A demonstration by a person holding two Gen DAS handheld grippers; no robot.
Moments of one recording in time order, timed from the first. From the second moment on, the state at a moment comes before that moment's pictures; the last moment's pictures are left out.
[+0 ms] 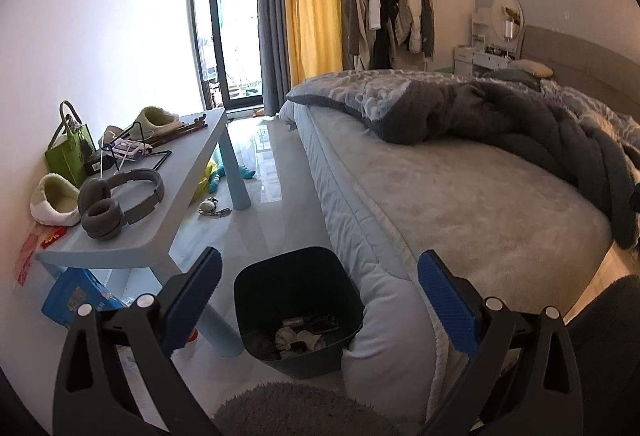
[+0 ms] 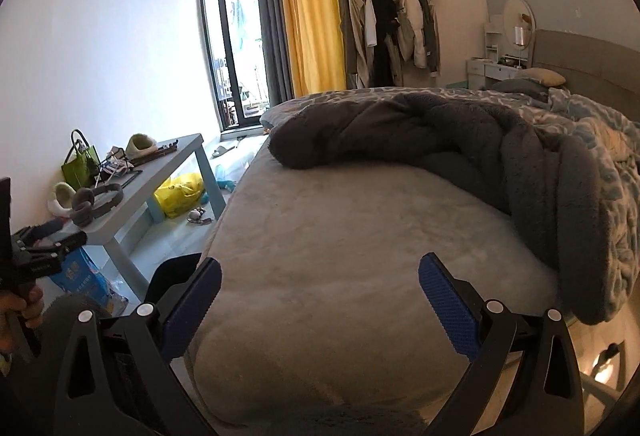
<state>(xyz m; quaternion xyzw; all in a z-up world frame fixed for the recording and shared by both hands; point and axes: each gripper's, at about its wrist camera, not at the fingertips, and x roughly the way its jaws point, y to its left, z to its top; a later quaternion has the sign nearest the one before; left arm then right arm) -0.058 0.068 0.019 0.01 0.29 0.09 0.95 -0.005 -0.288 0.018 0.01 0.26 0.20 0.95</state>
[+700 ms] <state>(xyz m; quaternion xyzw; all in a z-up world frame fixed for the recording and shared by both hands) -0.055 0.069 0.013 0.00 0.30 0.09 0.95 -0.005 -0.281 0.019 0.01 0.26 0.21 0.94</state>
